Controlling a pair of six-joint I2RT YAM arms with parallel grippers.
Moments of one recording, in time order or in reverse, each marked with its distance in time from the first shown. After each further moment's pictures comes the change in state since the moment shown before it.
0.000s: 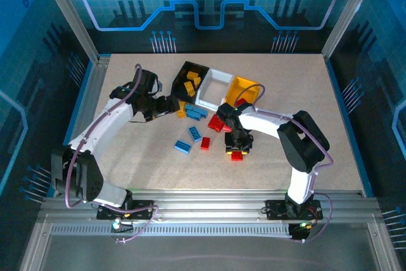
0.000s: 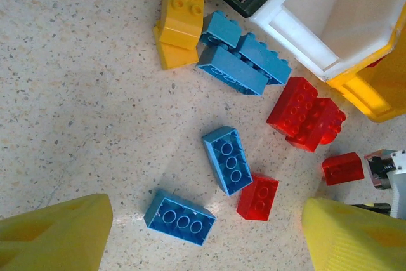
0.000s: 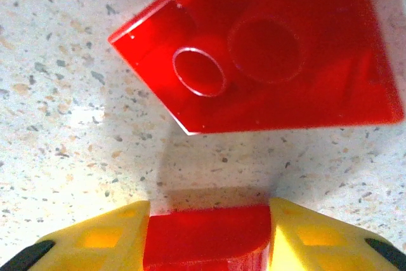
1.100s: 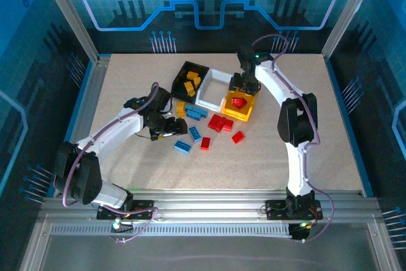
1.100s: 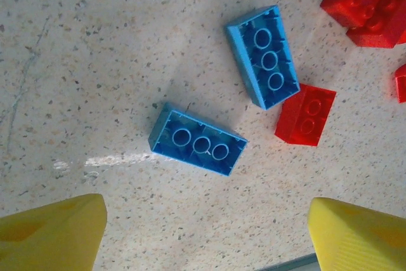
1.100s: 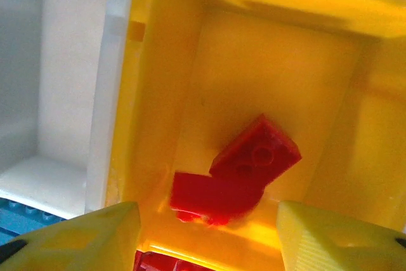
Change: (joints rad) left arm -0.146 -0.009 -0.146 -0.068 -0.009 -0.003; right arm -0.340 0.333 0.819 -0.112 -0.011 -0.230
